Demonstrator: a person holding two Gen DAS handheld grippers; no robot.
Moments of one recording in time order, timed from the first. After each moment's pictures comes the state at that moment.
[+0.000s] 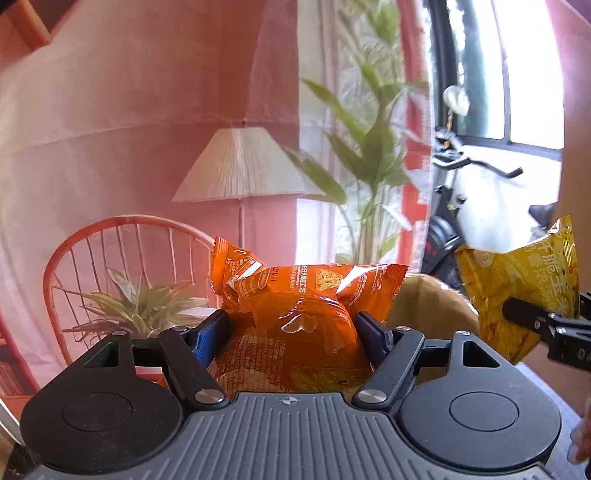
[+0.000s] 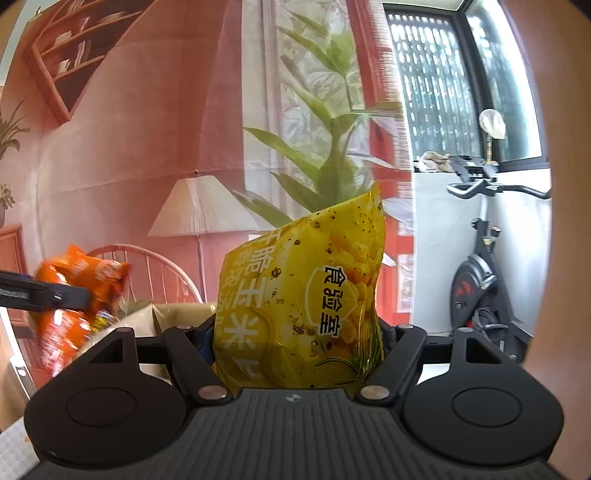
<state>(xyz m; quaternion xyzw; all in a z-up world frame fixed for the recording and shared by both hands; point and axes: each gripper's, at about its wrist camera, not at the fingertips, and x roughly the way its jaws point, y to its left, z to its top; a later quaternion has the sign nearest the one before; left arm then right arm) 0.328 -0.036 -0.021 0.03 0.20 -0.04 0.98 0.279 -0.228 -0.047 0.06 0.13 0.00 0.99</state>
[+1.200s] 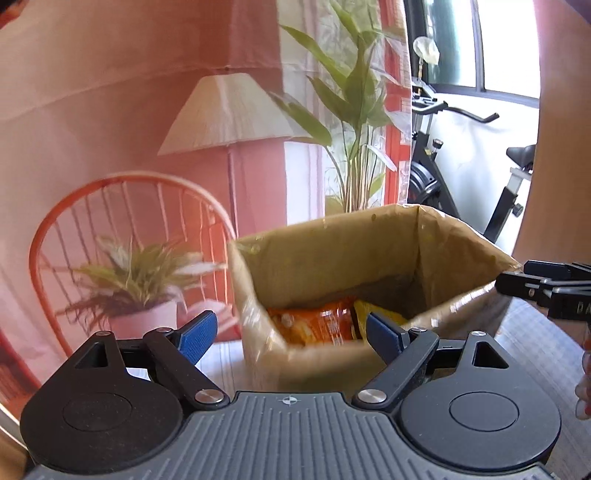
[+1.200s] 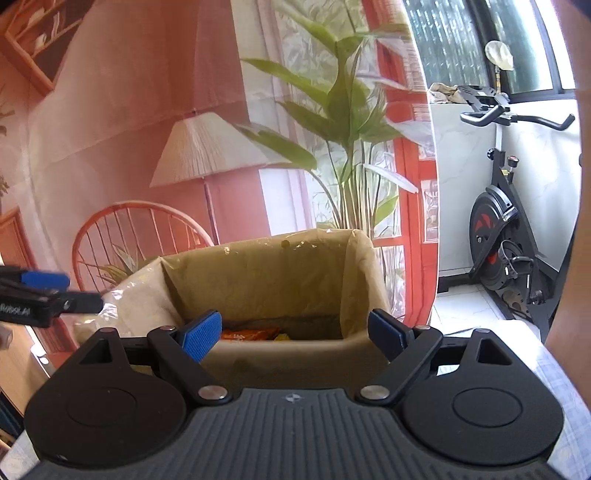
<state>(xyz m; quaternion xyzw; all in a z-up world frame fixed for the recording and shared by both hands) 0.317 0.022 -0.052 0.06 0.26 -0.11 0.96 0.284 -0.218 -0.084 0.12 0.21 0.01 0.97</state>
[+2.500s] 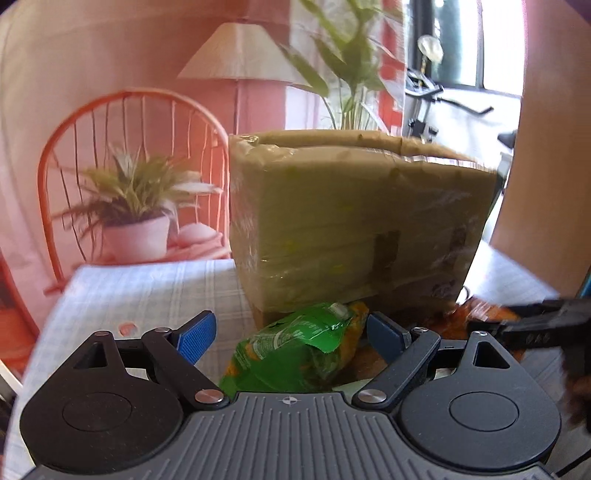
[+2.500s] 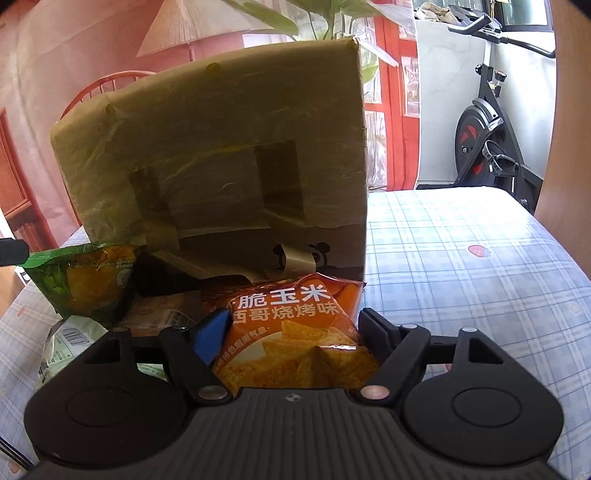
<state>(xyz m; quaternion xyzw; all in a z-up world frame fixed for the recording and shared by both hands) 0.240 0.036 -0.161 0.05 0.27 -0.11 0.96 0.230 -0.202 -0.207 0.09 0.35 0.00 0.93</state>
